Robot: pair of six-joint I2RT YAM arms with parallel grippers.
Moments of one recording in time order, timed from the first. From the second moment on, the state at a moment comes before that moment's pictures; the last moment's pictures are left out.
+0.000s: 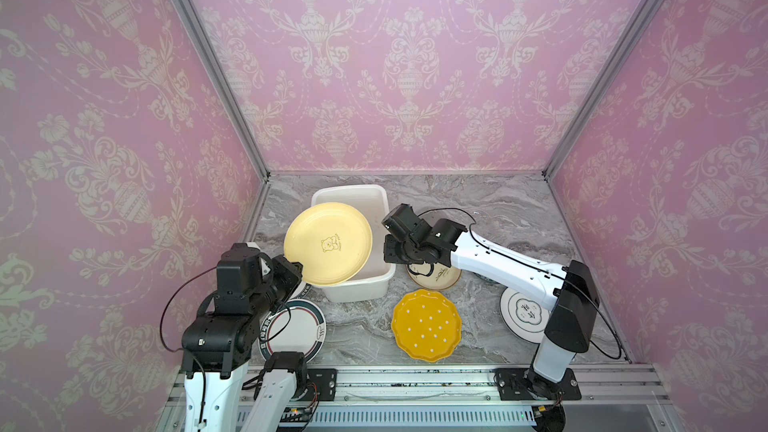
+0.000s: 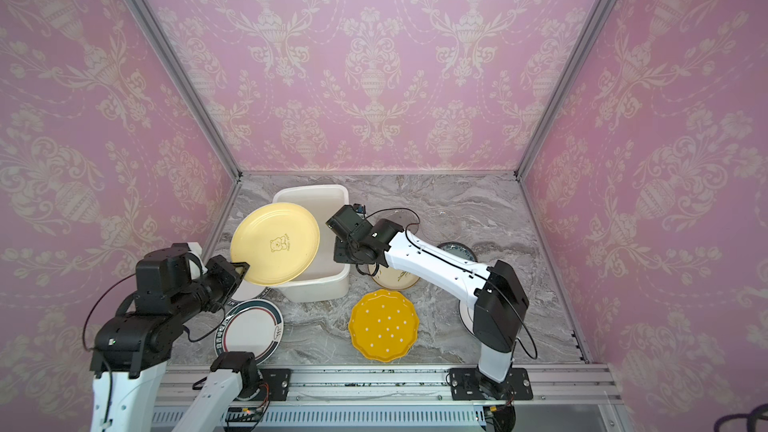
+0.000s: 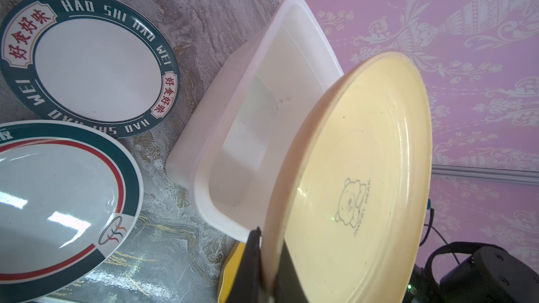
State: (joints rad) left arm 0.00 0.63 1.12 -1.15 0.19 -0.97; right arm 0.94 1.77 1.59 -0.79 0.13 0.91
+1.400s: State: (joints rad) left arm -0.33 1.00 1.11 -0.92 -0.11 -1.67; right arm 0.85 1.31 1.34 -0.82 0.38 1.00
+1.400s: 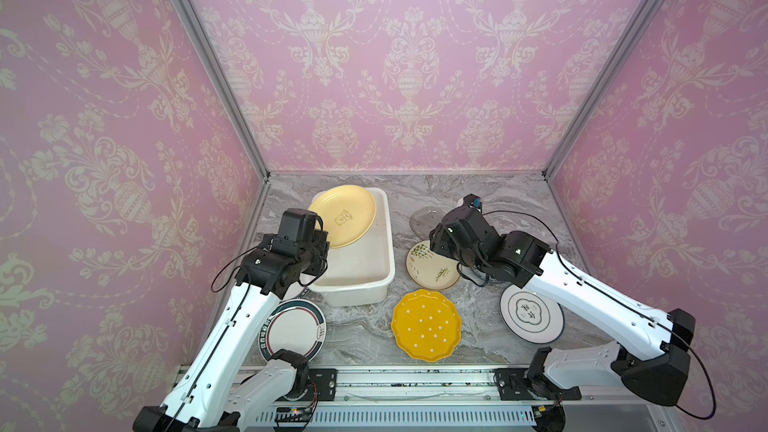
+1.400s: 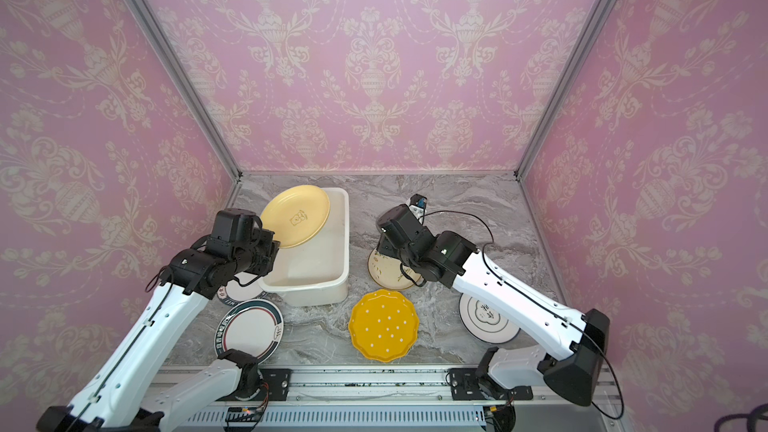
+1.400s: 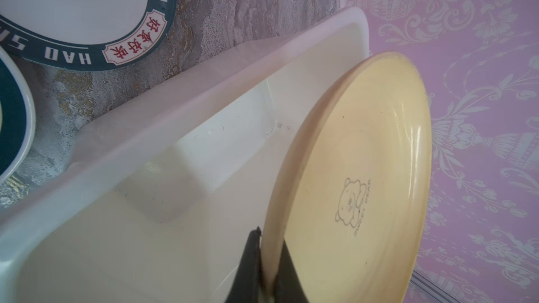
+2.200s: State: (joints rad) left arm -0.58 1.26 1.09 -0.81 -0.38 -2.08; right arm 0.83 1.21 1.27 -0.80 0.39 1.00
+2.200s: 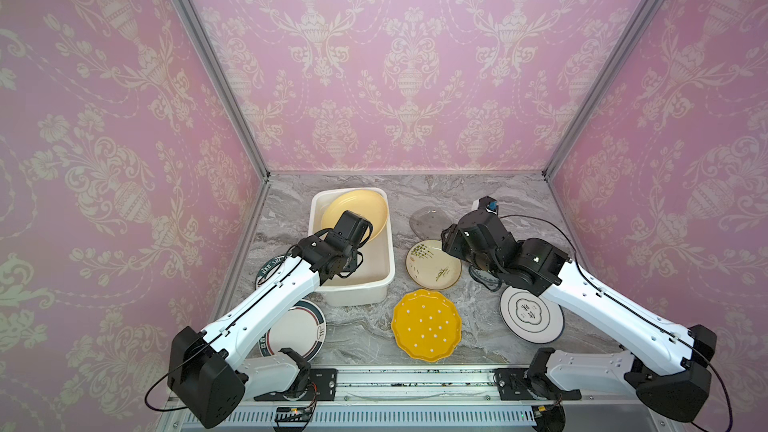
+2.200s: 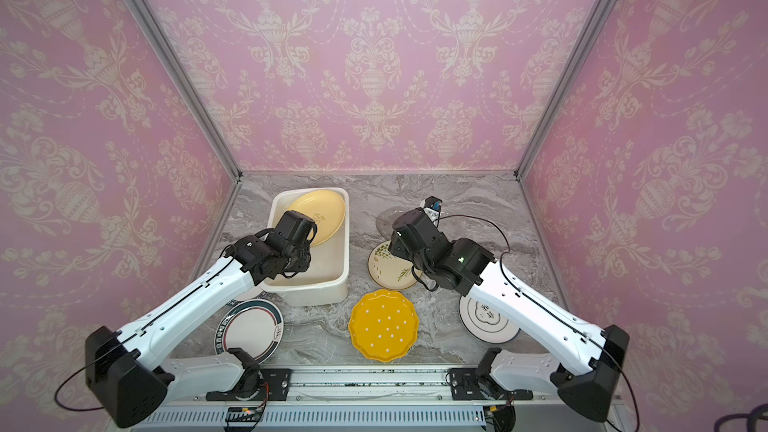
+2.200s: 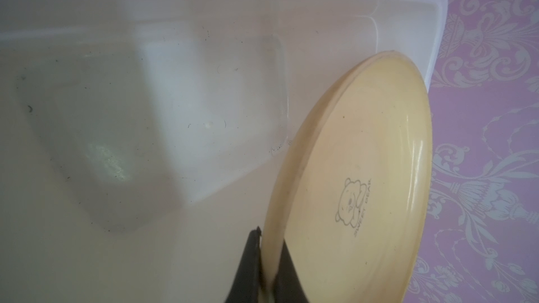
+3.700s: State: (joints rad) left arm -0.58 1.47 1.05 -0.85 -0.54 -2.07; right arm 0.77 1.11 1.21 -0.83 0.39 1.00
